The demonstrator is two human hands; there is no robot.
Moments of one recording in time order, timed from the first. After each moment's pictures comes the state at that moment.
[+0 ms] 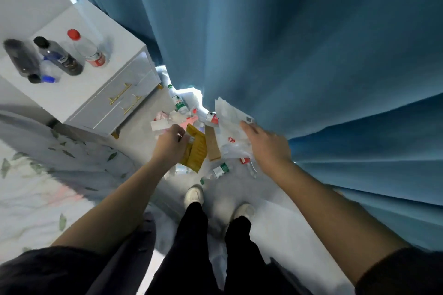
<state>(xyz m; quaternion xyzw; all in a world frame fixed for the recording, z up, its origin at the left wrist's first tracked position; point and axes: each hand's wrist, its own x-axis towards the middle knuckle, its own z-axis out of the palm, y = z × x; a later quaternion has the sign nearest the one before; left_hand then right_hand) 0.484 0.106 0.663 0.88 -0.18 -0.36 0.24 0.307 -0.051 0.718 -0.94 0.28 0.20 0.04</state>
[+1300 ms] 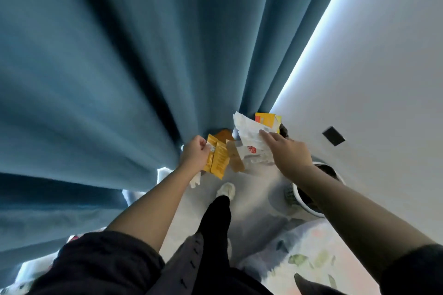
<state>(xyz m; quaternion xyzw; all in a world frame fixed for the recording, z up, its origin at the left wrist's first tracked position) -0.213 -0.124 0.709 0.61 -0.68 -0.41 0.08 -0.428 0.000 0.764 -0.62 0.77 0.12 0.08</state>
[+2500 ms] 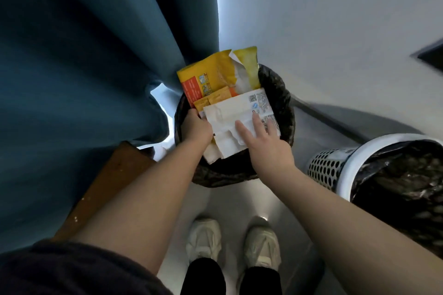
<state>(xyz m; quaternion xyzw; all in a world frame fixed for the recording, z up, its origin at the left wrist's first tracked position) -0.595 -0.261 0.176 0.62 -0.65 -0.43 -0.11 -0.653 -0.112 0.201 -0.41 0.85 0.08 0.31</state>
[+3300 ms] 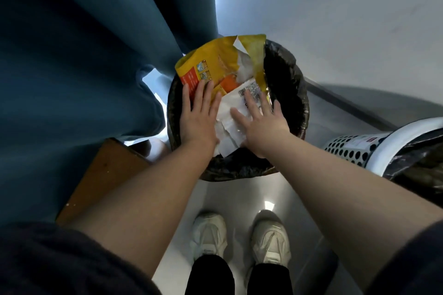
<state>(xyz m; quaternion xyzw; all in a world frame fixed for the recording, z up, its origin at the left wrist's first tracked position) -0.583 -0.252 0.135 0.17 -0.91 0.18 -0.33 -0.679 -0.146 0.146 -0.46 0.77 0.25 0.37</state>
